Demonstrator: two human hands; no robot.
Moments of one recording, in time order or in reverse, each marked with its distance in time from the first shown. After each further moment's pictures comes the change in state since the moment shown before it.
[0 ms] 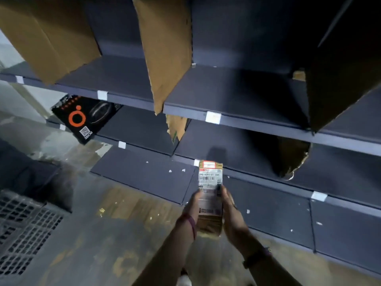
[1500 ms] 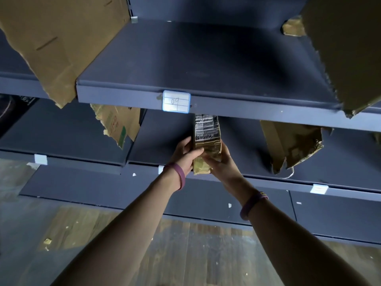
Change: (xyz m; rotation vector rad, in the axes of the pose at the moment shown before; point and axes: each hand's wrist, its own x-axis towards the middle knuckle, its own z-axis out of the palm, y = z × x) left_hand 0.188 0.104 0.086 0.248 -0.421 0.471; right_hand 0.216 -0.019 -0.070 -0.221 0.141 -0.231
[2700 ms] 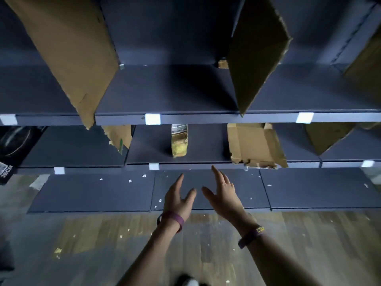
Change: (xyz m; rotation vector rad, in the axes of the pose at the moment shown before) left_hand -0.220 0.009 0.060 0.466 0.179 0.022; right_hand -0.221 -0.076 -0.039 -0.768 0.108 0.029
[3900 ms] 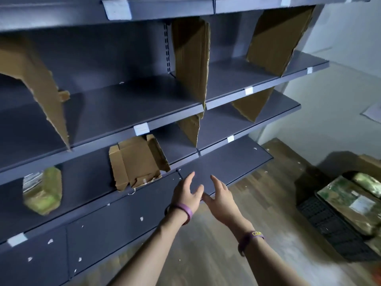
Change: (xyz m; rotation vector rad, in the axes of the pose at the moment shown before) left_hand -0.085 0.167 0.337 0.285 -0.572 0.349; right_hand -0.130 0.236 -0.238 0.049 0.402 0.395
